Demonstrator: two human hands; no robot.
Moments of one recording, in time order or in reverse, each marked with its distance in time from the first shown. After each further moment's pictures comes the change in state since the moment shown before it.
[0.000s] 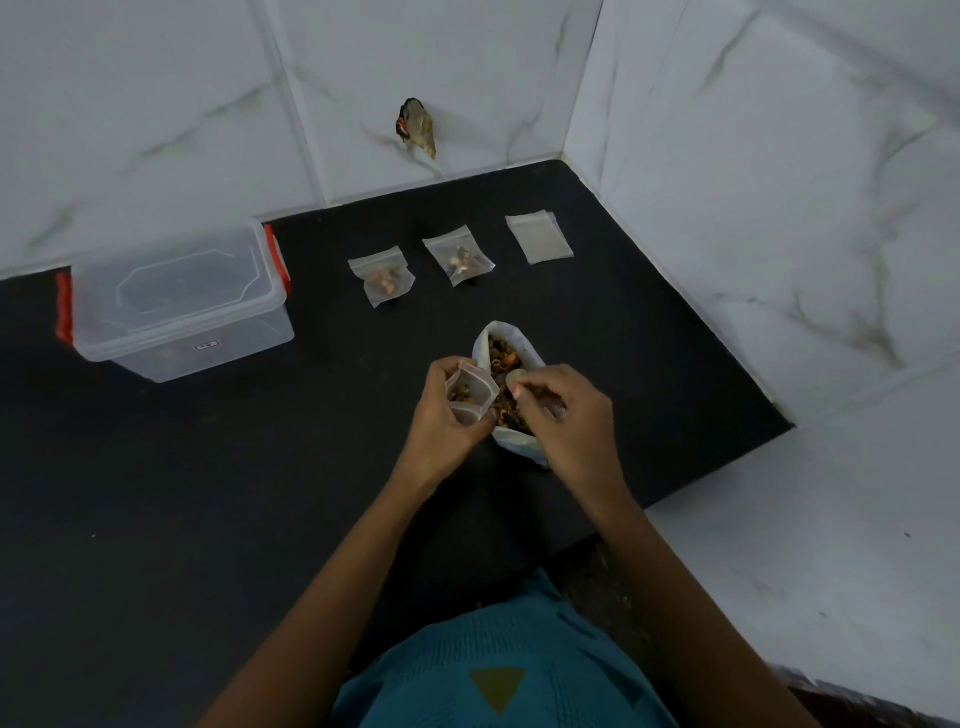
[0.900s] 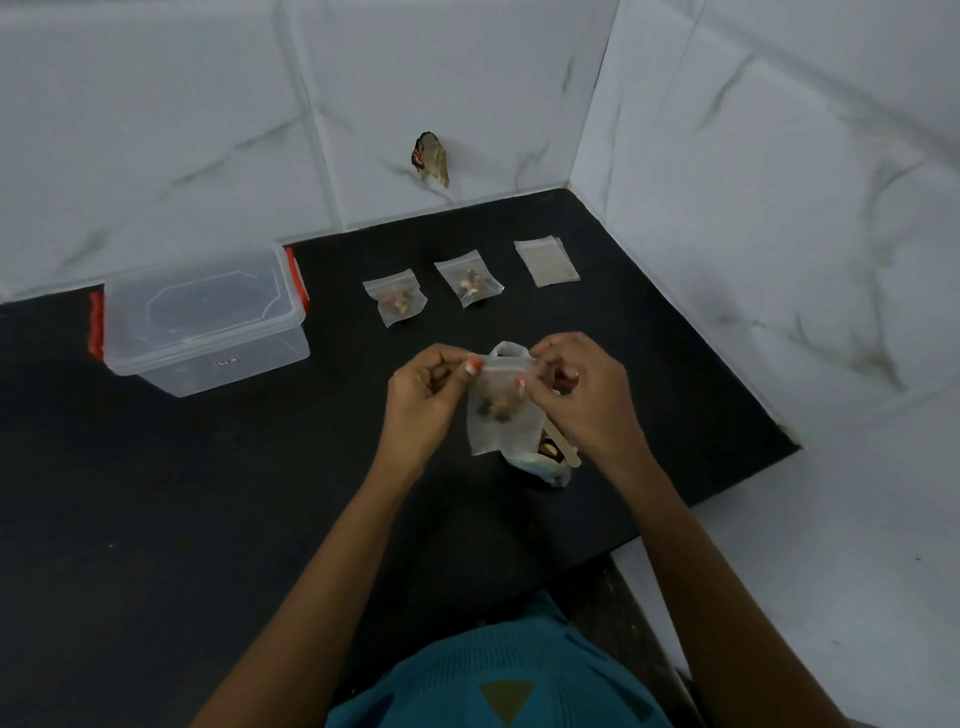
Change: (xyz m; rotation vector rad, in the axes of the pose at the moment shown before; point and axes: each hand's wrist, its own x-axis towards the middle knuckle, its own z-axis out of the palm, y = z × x) left_hand 0.006 0.047 -0.026 -0.147 0.102 0.102; right_hand 0.031 -0.026 -0.019 -0.020 -0.108 -0.081
